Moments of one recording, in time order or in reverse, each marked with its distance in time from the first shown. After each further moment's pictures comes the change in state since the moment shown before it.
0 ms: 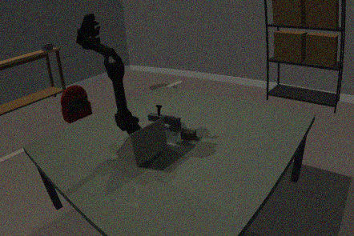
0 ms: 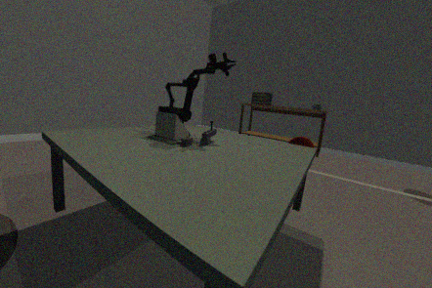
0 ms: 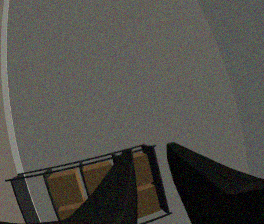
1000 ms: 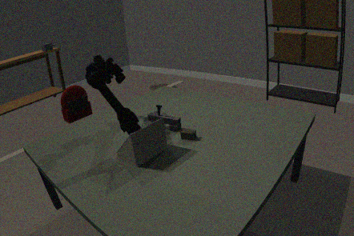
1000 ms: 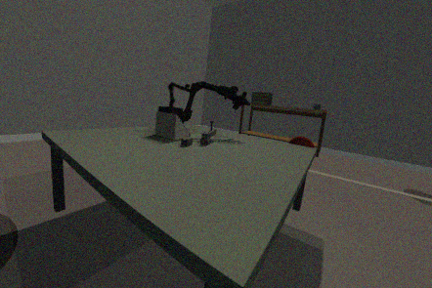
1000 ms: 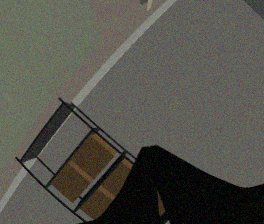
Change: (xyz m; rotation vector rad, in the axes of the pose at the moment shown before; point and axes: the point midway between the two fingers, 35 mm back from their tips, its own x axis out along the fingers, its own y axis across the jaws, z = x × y) arm 0.071 0.338 -0.031 -0.784 -0.053 0.565
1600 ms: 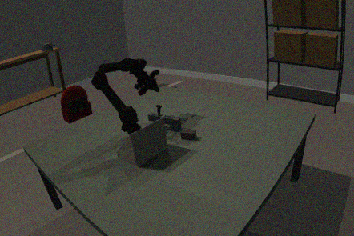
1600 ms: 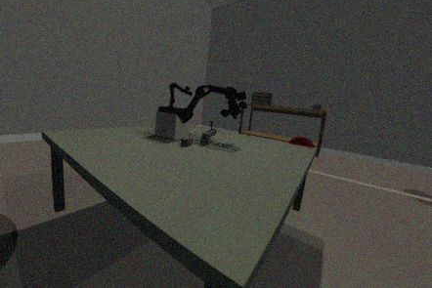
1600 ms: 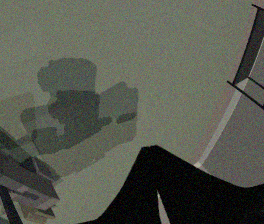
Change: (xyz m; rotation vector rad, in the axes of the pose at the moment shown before) arm 0.013 0.268 -0.120 0.589 0.224 0.949
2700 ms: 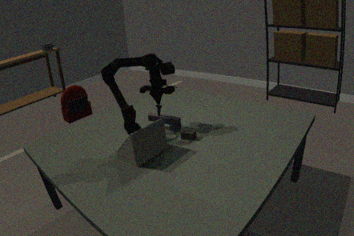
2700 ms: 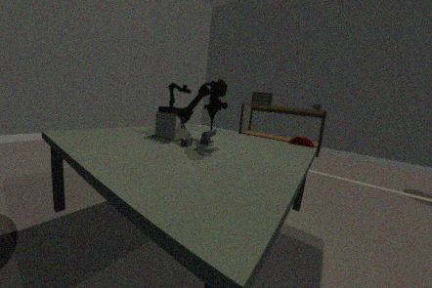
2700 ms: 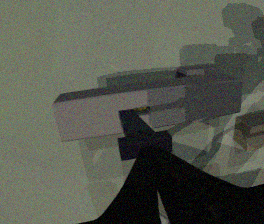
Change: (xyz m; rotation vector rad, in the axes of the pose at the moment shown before) arm 0.015 0.110 -0.114 1.246 -0.038 0.710
